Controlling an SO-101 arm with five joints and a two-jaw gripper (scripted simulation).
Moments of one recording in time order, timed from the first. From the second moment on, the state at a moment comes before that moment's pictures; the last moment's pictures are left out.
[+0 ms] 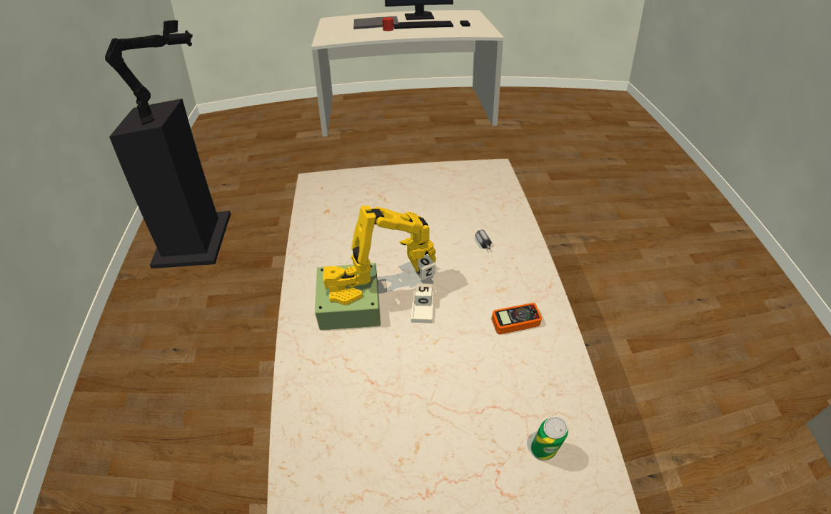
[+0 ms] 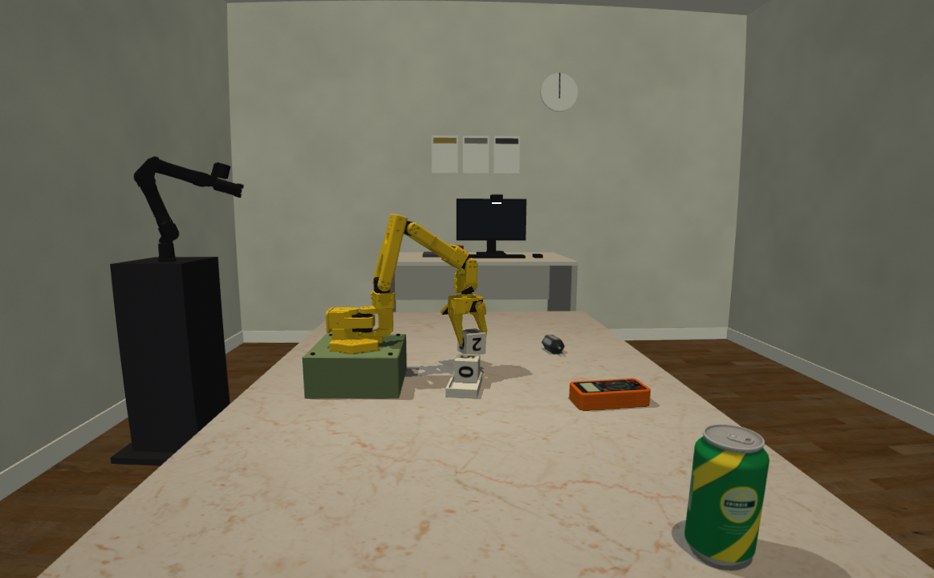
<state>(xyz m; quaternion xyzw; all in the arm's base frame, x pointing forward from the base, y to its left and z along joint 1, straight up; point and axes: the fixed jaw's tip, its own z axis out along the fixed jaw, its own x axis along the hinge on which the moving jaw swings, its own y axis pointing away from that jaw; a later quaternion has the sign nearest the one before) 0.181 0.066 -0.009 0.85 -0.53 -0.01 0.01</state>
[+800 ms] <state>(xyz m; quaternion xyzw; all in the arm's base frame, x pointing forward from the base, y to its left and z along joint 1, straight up) 0.185 0.076 -0.016 0.75 -0.66 0.01 -0.02</state>
